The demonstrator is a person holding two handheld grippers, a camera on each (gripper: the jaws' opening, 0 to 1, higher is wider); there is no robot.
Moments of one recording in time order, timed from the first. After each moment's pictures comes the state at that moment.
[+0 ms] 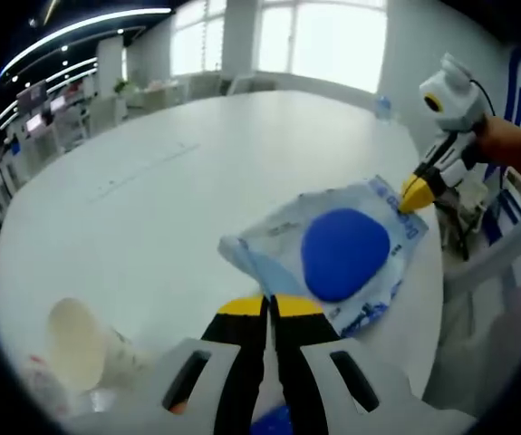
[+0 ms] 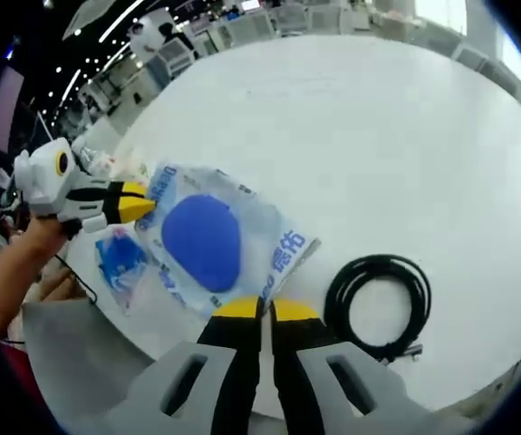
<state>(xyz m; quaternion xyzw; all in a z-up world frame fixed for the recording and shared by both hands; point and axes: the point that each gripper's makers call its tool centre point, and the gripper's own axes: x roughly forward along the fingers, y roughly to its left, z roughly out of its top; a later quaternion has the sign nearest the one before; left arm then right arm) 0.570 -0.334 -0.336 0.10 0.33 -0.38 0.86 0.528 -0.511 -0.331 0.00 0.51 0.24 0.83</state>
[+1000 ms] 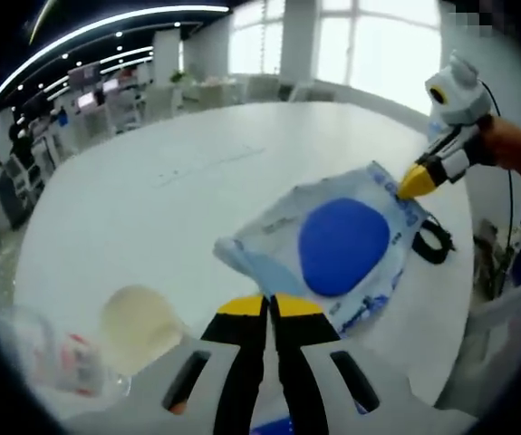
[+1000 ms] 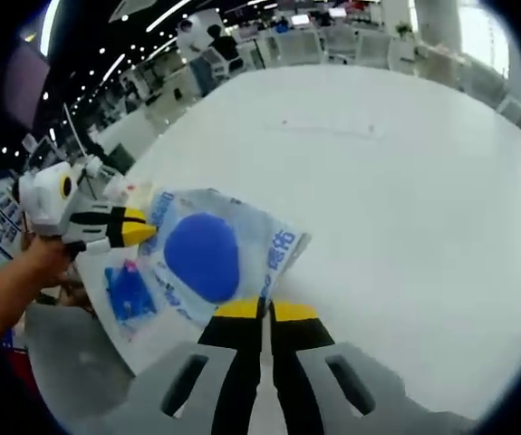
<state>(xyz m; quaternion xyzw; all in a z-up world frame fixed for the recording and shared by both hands) 0.605 -0.289 -0.325 0.06 0.34 -0.25 0.90 0.614 -0.469 -0.311 -0.04 0.46 0.33 0.82</state>
